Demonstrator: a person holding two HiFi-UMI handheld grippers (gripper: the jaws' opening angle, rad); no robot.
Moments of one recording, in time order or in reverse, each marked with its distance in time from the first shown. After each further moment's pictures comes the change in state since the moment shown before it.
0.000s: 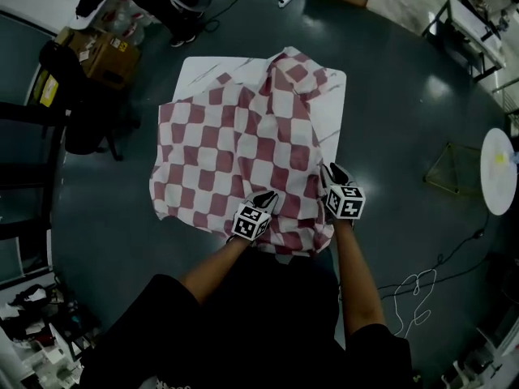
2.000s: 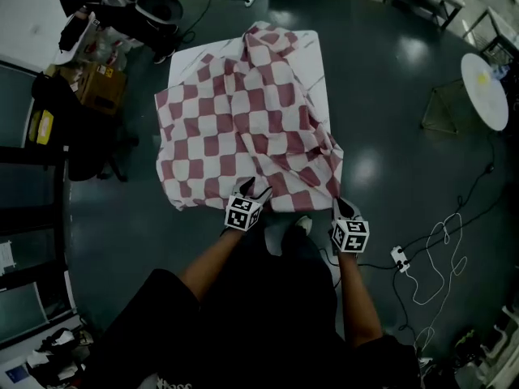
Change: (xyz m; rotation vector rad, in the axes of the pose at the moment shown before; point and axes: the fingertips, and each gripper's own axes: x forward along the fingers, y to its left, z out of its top) left arm -0.119 -0.025 -0.117 0.180 0.022 -0.008; right arm -0.222 0.103 -0.243 0.145 -0.014 -0.220
